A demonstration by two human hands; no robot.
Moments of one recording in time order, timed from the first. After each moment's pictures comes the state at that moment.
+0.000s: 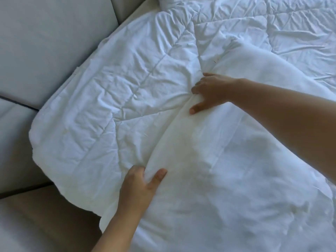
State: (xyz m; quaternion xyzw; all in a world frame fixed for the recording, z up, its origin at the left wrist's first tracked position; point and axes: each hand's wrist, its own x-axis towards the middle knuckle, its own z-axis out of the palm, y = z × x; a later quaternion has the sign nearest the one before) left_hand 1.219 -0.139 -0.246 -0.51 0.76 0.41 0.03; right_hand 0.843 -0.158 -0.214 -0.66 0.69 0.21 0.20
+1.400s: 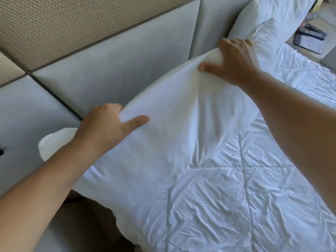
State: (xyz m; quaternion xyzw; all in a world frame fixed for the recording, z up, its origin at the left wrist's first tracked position) left_hand 1.244 -0.441 0.019 -0.46 0.85 0.23 -0.09; right_hand 0.880 -0.400 0.022 -0.61 0.78 -0.13 -0.10
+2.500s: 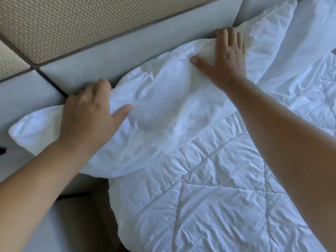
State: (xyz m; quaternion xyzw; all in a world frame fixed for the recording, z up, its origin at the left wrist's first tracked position) left_hand 1.271 -0.491 -0.013 -0.47 0.86 -0.05 -0.19; right_hand 0.934 -0.493 -0.035 -0.56 0.78 -0.26 -0.11
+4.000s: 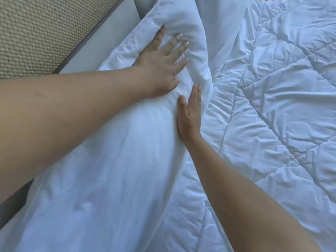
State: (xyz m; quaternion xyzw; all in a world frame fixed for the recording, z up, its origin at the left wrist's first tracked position) left_hand 0.958 -0.574 -0.027 0.07 0.90 -0.42 0.04; right_hand 0.968 -0.470 -0.187 -0.12 0.75 -0.65 0.10
